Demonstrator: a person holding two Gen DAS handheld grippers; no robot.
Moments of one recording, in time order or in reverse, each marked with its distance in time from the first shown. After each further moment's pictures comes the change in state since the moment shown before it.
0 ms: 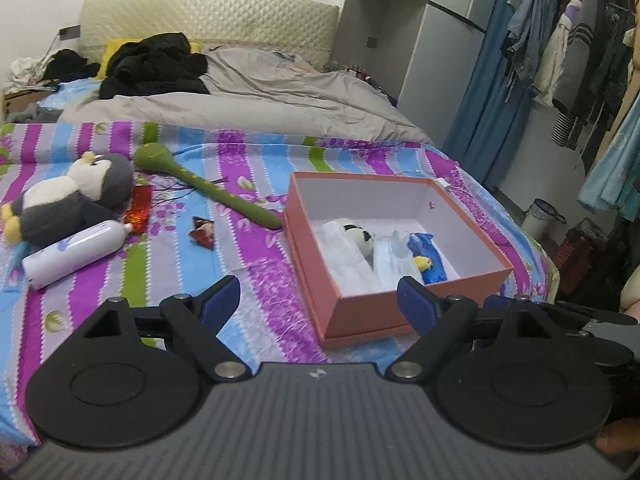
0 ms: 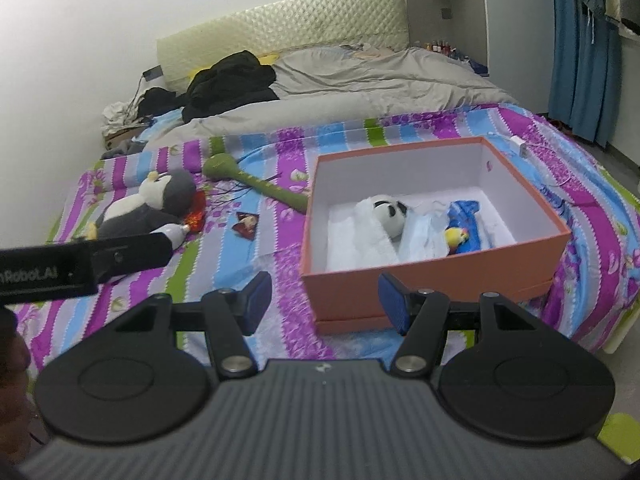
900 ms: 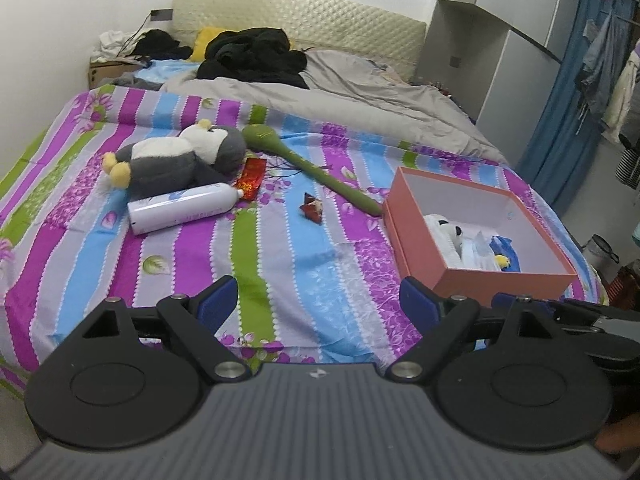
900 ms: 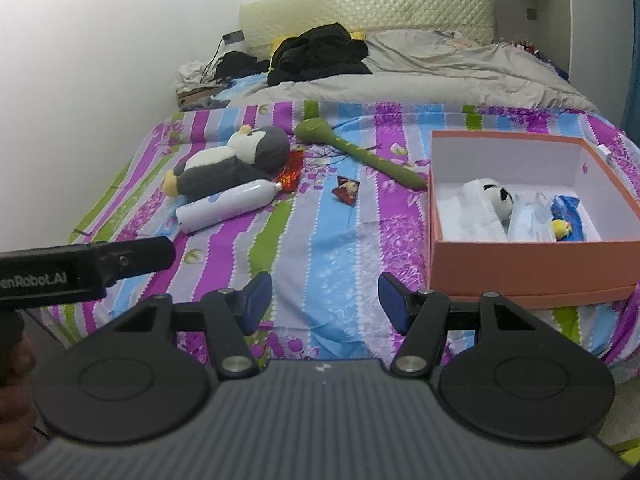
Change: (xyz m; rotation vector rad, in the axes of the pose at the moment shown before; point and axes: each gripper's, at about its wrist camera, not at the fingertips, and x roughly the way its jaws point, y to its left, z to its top) left arm -0.068 0.083 -0.052 -0.147 -0.020 0.198; right arm 0.009 0.084 -0.029 -0.137 0.064 0.183
